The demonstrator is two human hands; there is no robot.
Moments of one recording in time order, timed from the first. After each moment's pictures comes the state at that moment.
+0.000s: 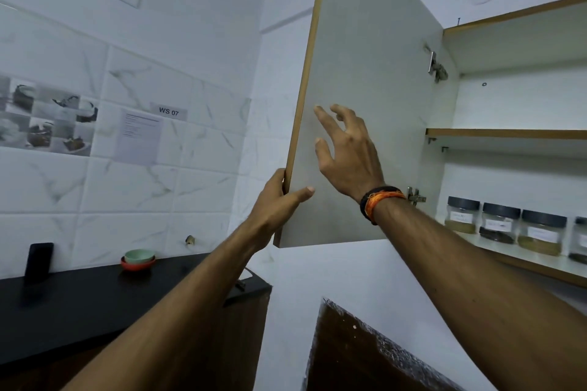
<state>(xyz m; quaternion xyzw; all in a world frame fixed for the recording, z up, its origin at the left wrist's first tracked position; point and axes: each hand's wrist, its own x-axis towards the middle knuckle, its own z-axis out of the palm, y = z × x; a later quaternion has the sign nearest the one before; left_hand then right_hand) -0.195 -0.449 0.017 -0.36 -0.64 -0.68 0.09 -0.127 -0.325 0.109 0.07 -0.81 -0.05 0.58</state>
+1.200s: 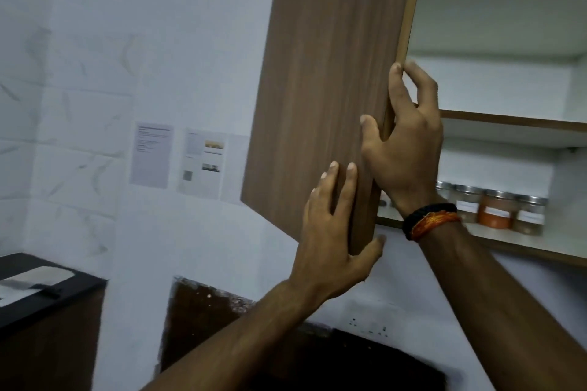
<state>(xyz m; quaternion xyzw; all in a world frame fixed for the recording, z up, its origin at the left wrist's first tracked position) 0.011 -0.213 -0.028 -0.62 -0.48 -0.57 0.24 0.102 -0.190 0.107 -0.14 -0.68 -0.16 0.70</state>
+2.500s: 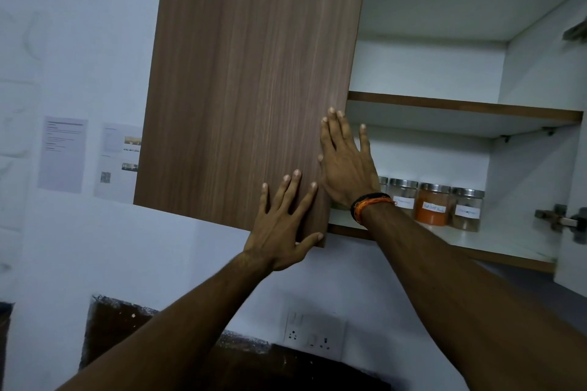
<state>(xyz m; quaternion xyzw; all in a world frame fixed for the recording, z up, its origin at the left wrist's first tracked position) 0.019 0.017 -0.030 -0.63 -0.63 -0.26 0.37 0.159 0.076 0.095 -0.32 -0.79 -0.37 0.38</state>
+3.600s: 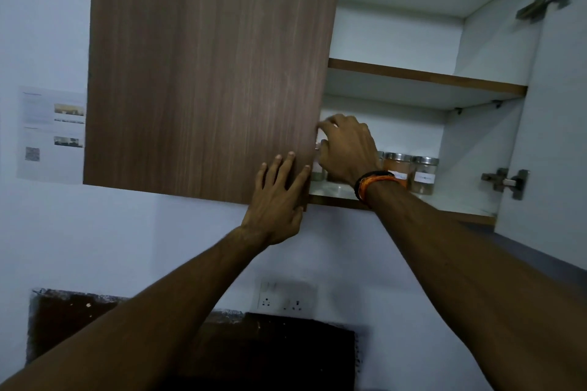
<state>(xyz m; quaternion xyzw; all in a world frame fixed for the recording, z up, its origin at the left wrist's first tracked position) 0.030 0.034 -0.034 -0.68 -0.59 -0.29 0.33 0.185 0.058 0.086 -0.36 -0.80 -0.30 0.39</state>
